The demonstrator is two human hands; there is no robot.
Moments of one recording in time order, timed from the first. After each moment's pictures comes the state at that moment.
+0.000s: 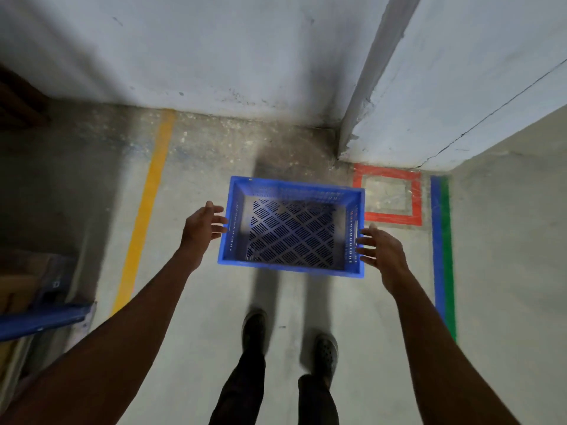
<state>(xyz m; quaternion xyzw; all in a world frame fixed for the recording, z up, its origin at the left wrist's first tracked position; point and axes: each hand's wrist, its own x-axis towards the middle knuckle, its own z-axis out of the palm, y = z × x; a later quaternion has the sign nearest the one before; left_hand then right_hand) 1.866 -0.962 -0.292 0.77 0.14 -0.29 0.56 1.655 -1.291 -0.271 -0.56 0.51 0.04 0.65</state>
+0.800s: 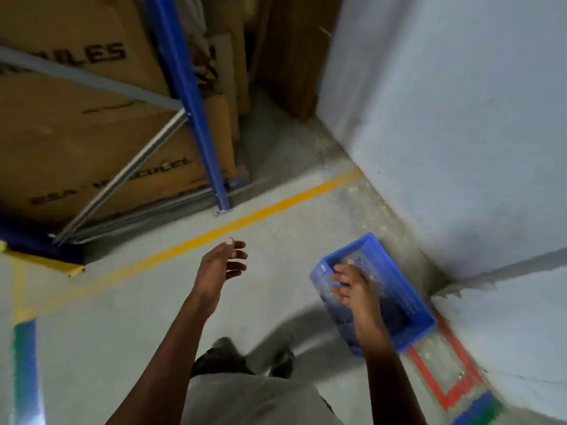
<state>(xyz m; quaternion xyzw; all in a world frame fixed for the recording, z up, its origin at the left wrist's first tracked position) 1.441 -0.729 0.028 0.58 0.37 0.06 0.72 1.559 -0.994 0.043 -0.68 0.18 0.31 0.64</state>
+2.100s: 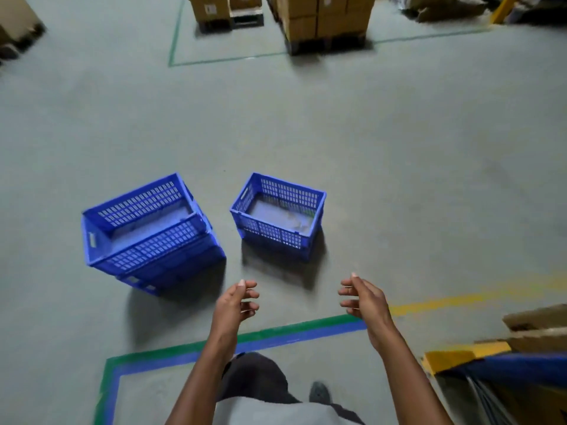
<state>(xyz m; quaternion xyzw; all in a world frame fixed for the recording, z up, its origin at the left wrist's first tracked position) 0.596 -0.294 0.024 -0.02 0.70 0.62 0.35 0.763 -0.074 0.015 -0.53 -0.51 0.67 0.12</state>
